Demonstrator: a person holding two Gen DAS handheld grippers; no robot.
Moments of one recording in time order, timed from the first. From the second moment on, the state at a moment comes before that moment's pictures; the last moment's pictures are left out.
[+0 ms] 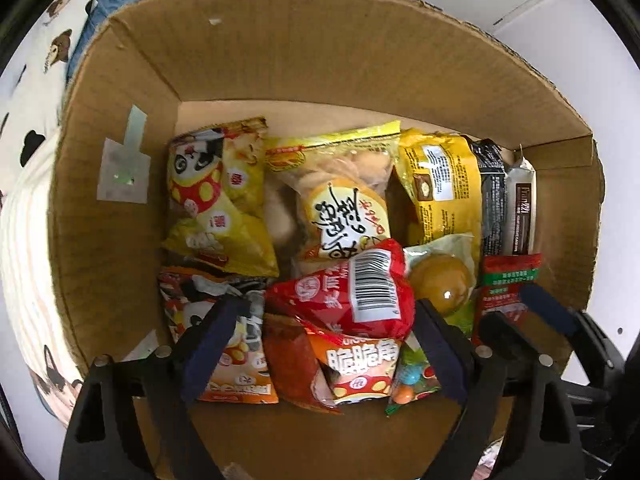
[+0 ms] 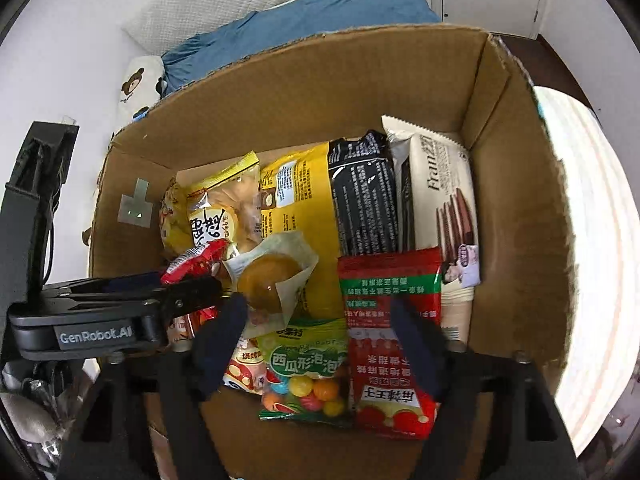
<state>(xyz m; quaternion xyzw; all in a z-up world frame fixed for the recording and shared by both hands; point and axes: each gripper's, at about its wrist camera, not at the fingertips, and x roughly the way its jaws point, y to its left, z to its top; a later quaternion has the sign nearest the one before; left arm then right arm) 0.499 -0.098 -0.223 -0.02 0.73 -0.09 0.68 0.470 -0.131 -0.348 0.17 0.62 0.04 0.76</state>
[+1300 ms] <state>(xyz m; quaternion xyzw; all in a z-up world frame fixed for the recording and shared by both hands) 0.324 -0.068 -0.052 0.01 0.51 -0.07 0.86 0.320 -0.138 -0.206 0.12 0.49 0.01 0.86</state>
